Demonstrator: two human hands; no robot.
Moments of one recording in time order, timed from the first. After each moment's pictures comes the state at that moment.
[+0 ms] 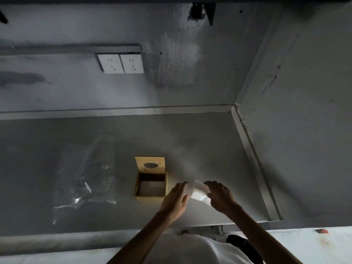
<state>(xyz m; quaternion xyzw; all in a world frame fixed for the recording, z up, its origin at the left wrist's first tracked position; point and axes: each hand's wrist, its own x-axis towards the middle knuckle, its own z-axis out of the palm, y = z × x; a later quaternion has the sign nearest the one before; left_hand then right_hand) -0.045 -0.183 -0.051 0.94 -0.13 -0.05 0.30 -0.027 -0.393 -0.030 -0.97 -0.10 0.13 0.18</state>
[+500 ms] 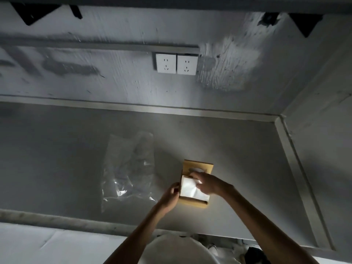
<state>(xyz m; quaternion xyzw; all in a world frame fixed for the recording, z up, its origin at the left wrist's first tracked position) -0.025 -0.013 -0.048 0.77 0.15 -0.22 0.58 0.050 -0.184 0.035 -0.89 -0.19 0.37 0.18</state>
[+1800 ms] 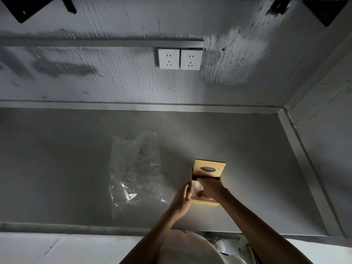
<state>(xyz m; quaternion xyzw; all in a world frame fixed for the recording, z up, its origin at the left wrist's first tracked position) -0.032 -0.003 -0.065 0.83 0.10 -0.23 0.49 0.036 -0.141 -0.020 -0.94 -0.18 0.29 0.02</state>
